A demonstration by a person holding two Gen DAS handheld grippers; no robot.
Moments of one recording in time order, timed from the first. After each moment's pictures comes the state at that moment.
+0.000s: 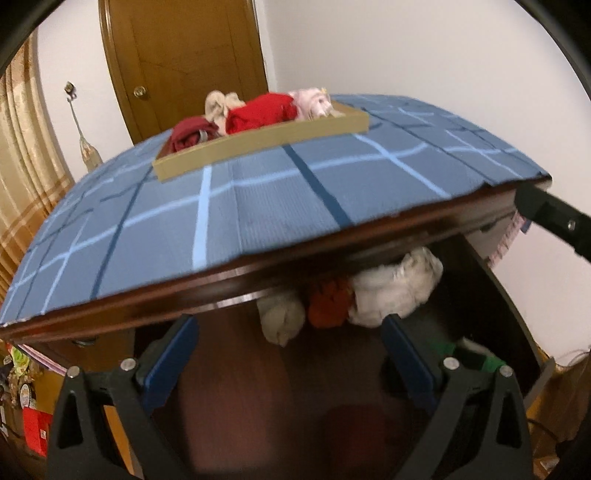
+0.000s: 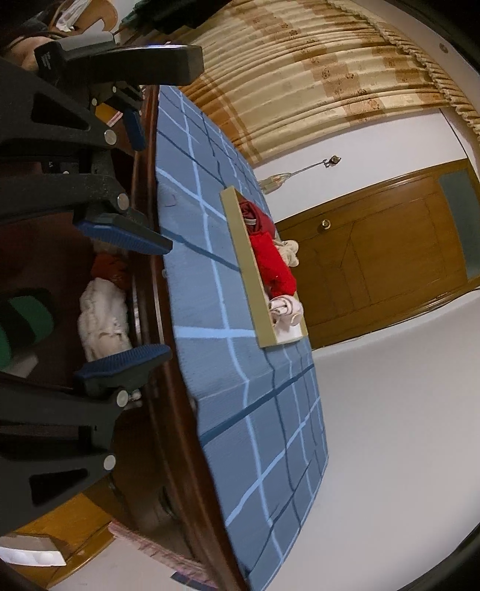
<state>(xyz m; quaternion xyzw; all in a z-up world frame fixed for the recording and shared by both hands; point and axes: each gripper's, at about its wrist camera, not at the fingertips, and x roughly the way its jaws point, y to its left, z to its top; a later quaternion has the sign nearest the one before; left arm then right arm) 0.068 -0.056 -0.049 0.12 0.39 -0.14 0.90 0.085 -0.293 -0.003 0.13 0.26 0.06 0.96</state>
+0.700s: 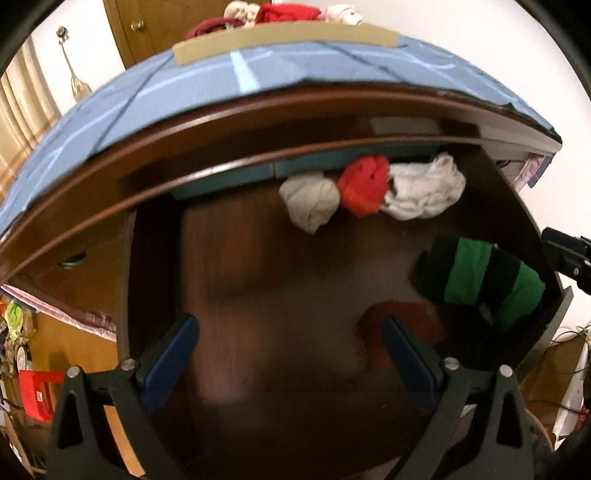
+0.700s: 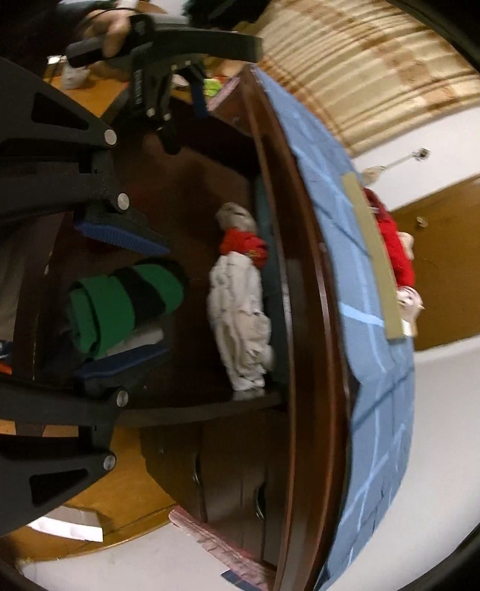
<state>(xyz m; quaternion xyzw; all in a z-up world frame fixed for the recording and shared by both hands) 0.056 -0.002 -0.105 0.11 0.51 -0.13 0.84 0.066 -0.296 -0.074 0.08 0.44 0.10 0.89</state>
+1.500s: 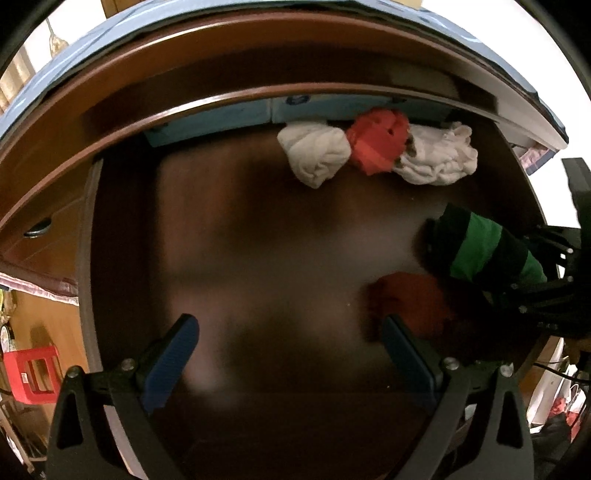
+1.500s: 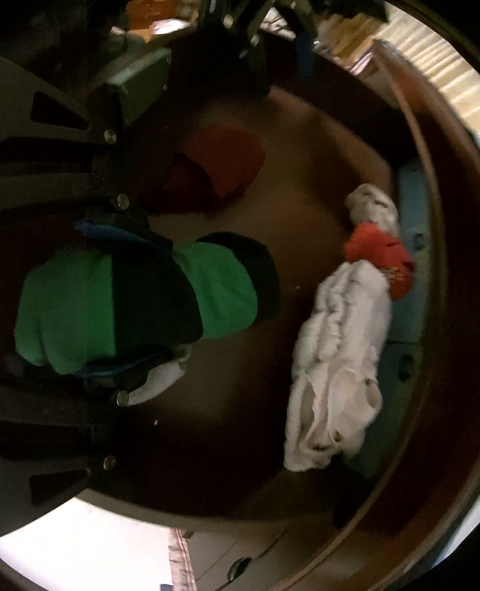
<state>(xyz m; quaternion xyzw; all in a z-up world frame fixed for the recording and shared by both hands) 0.078 0.005 -0.137 0.08 0.60 -0.16 0.78 0.133 -0.240 -0.157 -0.08 0.63 0.14 0.76</state>
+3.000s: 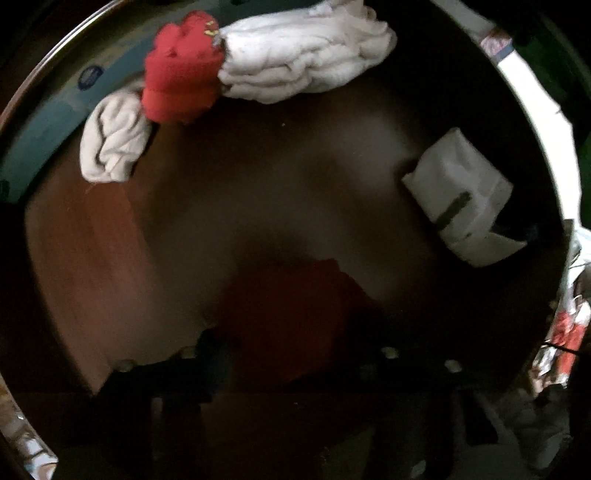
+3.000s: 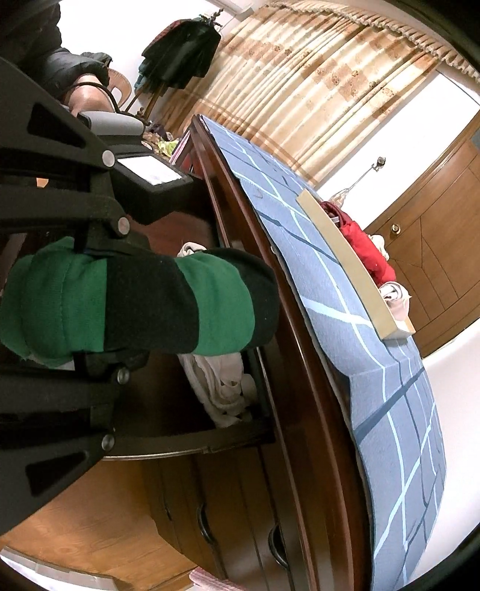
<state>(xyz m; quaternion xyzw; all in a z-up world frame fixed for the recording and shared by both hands) 0.087 -0.104 -0.181 0.19 0.68 -0.26 0.66 0.104 -0.338 -0.078 0.23 0.41 0.17 0.87</state>
